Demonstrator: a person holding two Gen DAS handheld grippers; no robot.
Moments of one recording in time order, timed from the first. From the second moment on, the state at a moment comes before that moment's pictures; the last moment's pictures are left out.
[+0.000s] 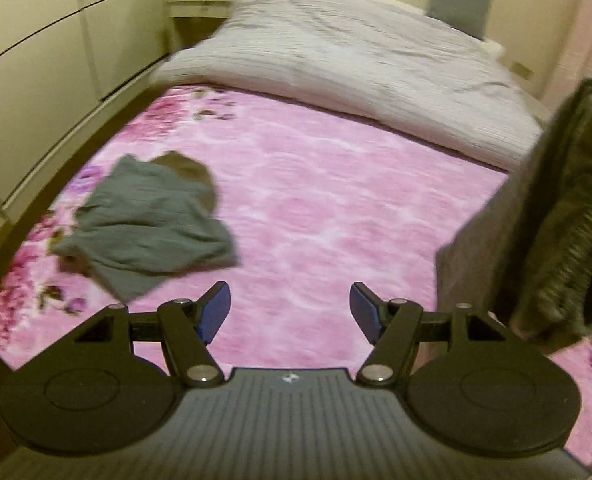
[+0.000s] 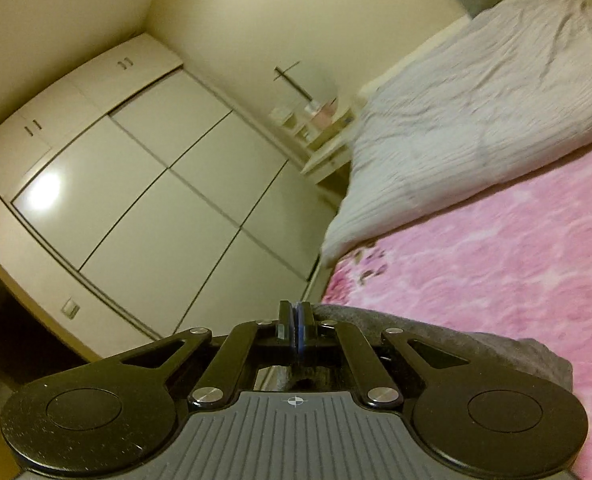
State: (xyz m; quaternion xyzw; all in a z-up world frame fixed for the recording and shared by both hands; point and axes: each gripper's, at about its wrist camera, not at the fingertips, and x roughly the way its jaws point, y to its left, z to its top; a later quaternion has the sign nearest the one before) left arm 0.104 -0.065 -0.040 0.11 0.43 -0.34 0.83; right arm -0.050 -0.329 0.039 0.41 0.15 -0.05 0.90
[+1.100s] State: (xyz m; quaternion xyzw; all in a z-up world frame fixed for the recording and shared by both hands) left arm -0.005 -0.148 -0.080 0.32 0.41 -0.50 0.69; right arm -0.185 -0.289 -0.071 0.19 0.49 -0.25 0.82
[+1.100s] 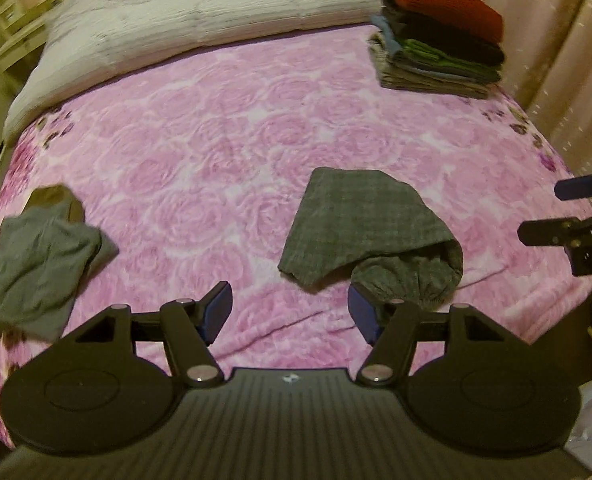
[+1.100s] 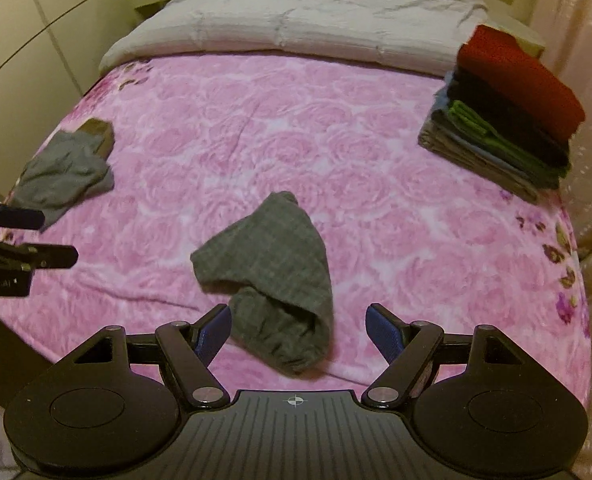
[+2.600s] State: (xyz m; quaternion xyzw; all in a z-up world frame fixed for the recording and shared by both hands) left arm 0.004 -0.130 -0.160 0.38 0.43 -0.52 0.63; right arm -0.226 -0.269 -0.155 0.22 0.50 -0.26 0.80
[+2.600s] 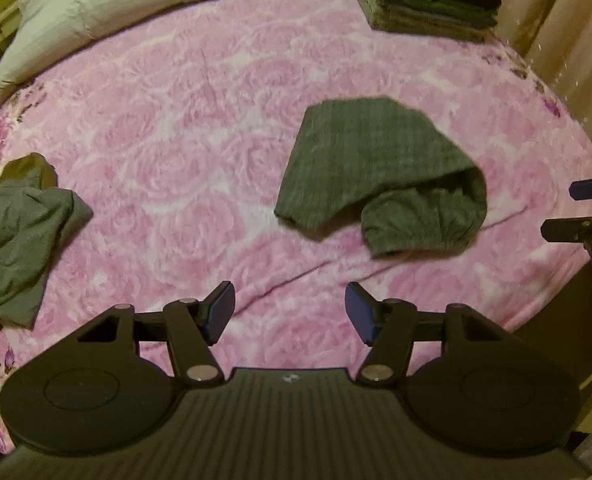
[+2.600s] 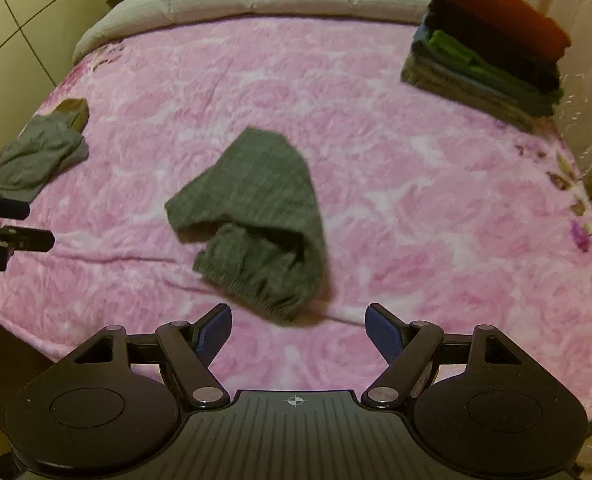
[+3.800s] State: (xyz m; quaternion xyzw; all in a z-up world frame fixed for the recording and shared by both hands) left arm 0.089 -0.170 -0.276 0.39 0.46 -0.57 0.56; right arm -0.124 -0.233 -0.263 0.03 0.45 -0.23 0.86
